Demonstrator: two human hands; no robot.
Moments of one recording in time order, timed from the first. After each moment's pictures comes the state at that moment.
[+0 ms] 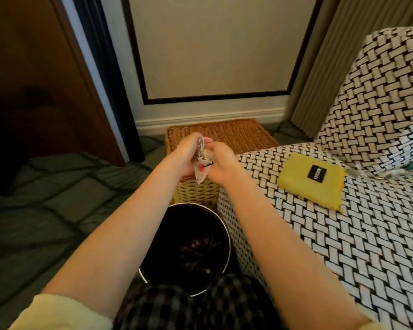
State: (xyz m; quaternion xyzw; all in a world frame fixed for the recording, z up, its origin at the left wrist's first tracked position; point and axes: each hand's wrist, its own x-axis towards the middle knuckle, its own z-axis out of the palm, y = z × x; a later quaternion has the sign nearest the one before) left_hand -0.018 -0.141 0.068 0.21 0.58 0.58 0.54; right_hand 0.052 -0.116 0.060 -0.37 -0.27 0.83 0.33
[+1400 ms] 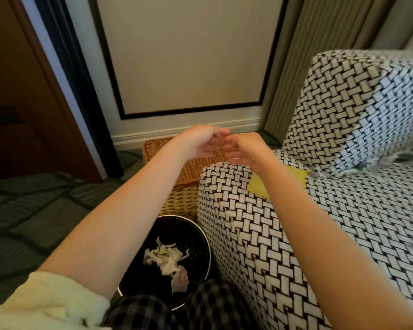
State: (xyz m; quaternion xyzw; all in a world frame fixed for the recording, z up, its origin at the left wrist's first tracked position) left_hand 0.028 -0.106 0.118 0.44 0.63 0.41 0.49; right_hand 0.144 -0.096 0.125 -0.55 -0.56 0.55 0.30
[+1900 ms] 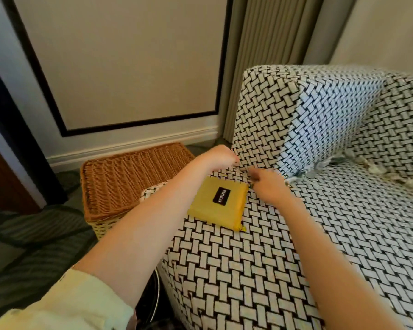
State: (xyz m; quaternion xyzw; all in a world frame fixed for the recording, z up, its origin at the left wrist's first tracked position) left_hand 0.169 -0.035 0.120 0.64 0.65 0.21 0.35; right_hand 0.298 -0.056 0.087 -0.65 -0.73 0.17 0.11
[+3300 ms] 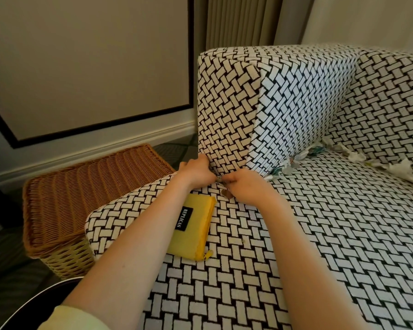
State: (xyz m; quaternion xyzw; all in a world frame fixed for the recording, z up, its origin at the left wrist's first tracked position) left_hand 0.200 0.023 0.060 0.68 0.69 0.11 0.23; right_hand 0.325 -0.028 0.086 -0.62 -0.75 0.22 0.08
